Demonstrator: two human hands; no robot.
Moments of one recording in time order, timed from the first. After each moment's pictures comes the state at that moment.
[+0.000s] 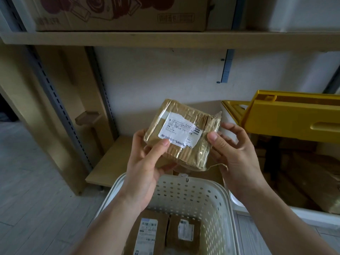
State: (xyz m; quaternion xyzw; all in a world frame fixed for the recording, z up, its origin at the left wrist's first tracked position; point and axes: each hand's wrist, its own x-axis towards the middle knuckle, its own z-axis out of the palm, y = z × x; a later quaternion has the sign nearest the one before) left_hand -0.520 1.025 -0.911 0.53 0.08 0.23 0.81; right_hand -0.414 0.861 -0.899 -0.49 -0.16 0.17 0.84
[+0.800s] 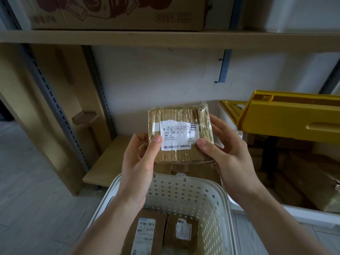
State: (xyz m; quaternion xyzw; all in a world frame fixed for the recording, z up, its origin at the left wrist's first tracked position) left_hand -0.523 1.020 -0.902 0.63 0.14 0.31 0.70; right_hand -0.426 0.862 -0.890 -0.57 -0.27 0.13 0.77
